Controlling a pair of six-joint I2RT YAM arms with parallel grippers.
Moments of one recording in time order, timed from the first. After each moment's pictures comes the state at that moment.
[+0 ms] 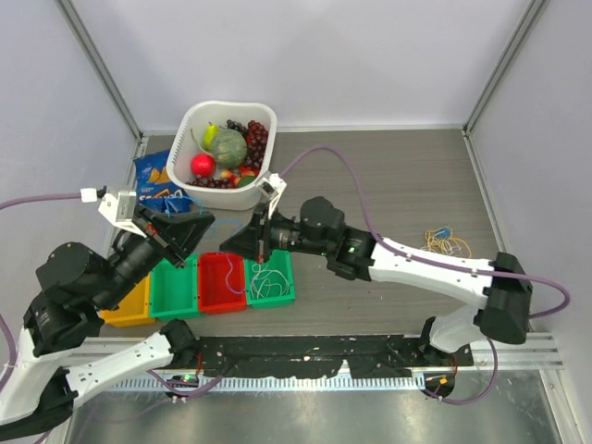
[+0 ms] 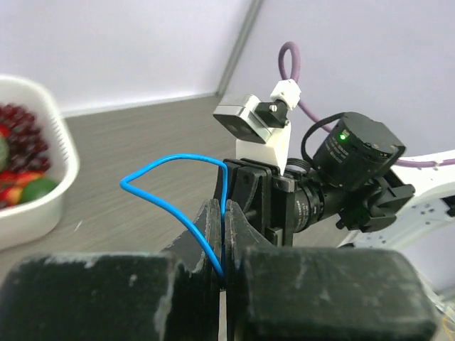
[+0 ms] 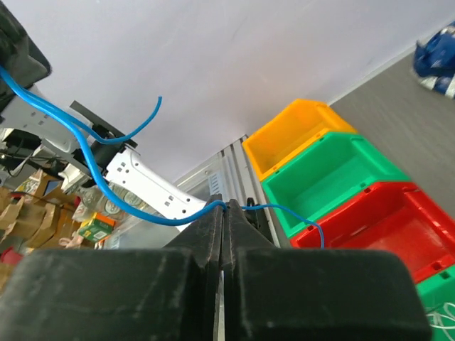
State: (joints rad) left arm -0.94 0.60 1.27 -0.55 -0.21 -0.34; right arm 1.12 1.41 1.19 0.25 -0.25 0.60
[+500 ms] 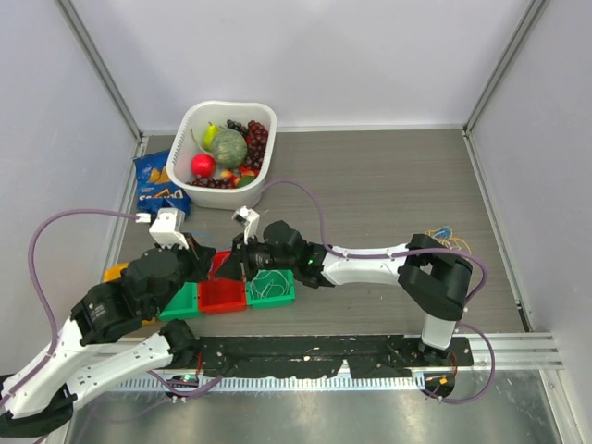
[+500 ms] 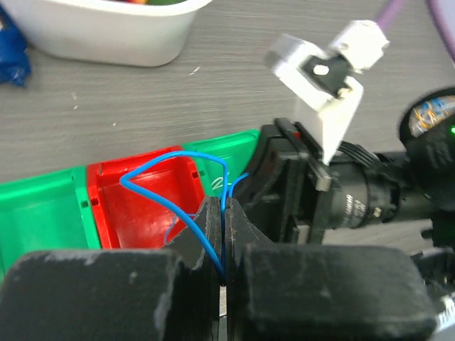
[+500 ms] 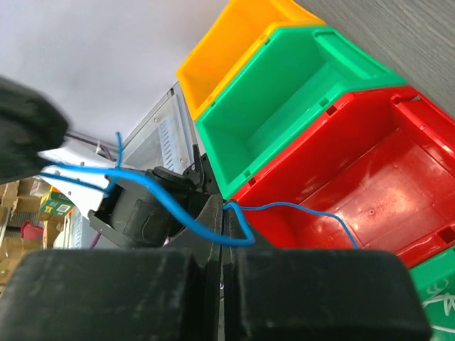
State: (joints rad) left arm -0.94 0.52 0.96 -0.87 -0.53 -0.57; right arm 1.14 1.79 1.10 0.49 -0.31 0.66
